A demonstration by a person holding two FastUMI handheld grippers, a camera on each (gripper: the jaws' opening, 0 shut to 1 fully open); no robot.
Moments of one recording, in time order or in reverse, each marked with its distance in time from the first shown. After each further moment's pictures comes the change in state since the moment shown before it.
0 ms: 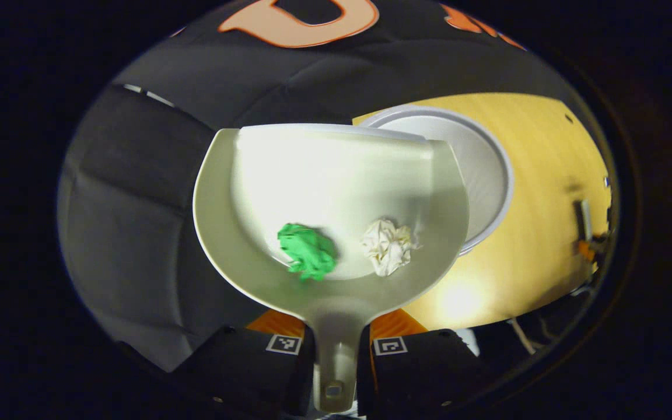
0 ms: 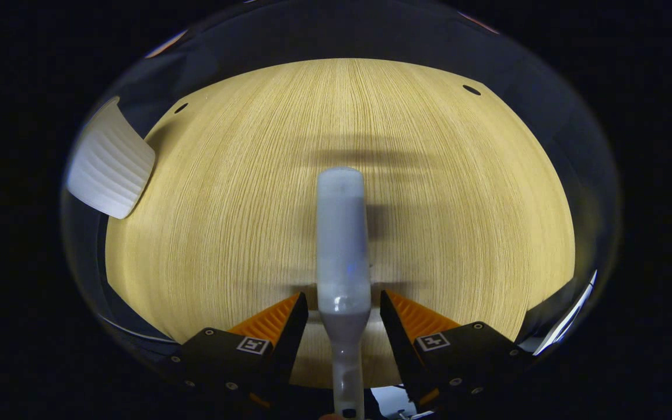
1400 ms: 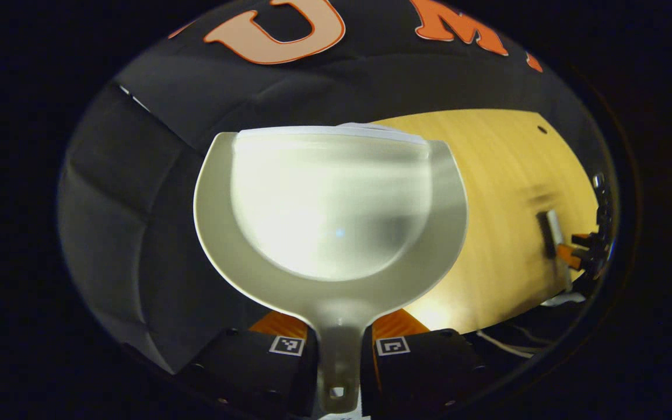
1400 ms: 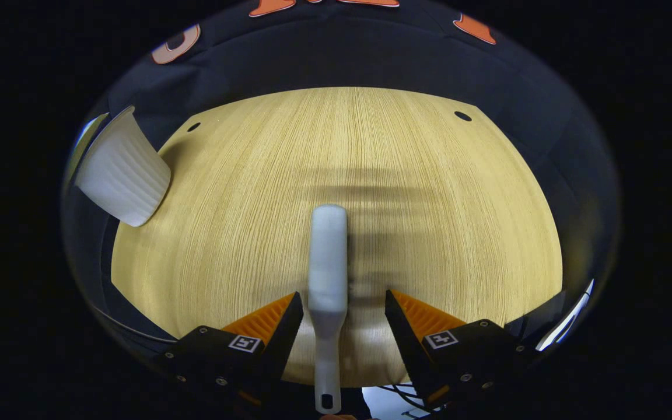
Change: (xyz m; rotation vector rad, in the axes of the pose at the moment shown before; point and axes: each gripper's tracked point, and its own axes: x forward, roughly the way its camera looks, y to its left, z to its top) left arm 0.116 -0.154 0.085 -0.200 -0.126 -0.333; right arm -0.039 -0.016 0.027 -0.016 -0.142 0.012
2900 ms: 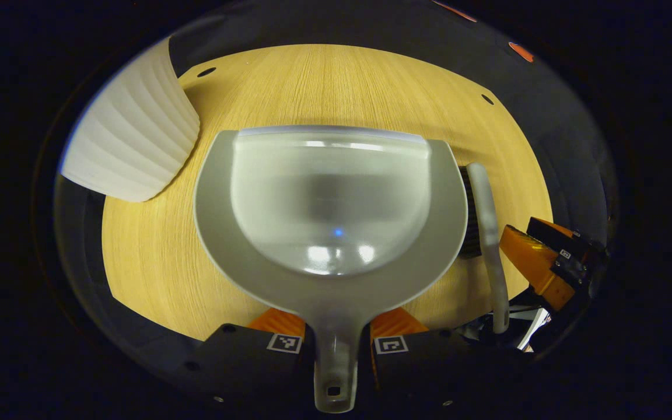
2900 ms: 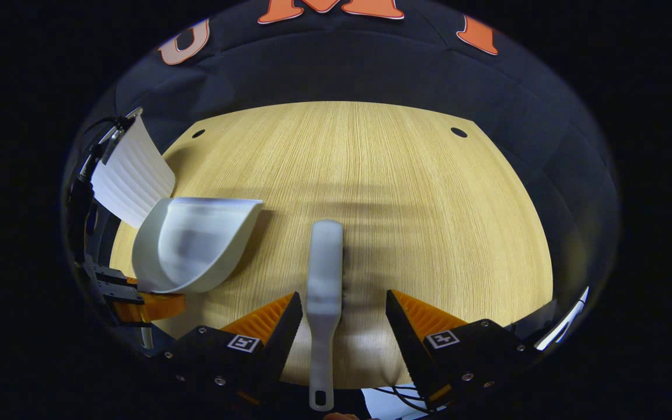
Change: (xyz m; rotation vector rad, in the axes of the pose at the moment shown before) left arm 0.195 -0.232 -0.061 -0.102 0.223 -0.366; right arm -0.015 -0.013 0.015 -0.039 -0.061 -0.008
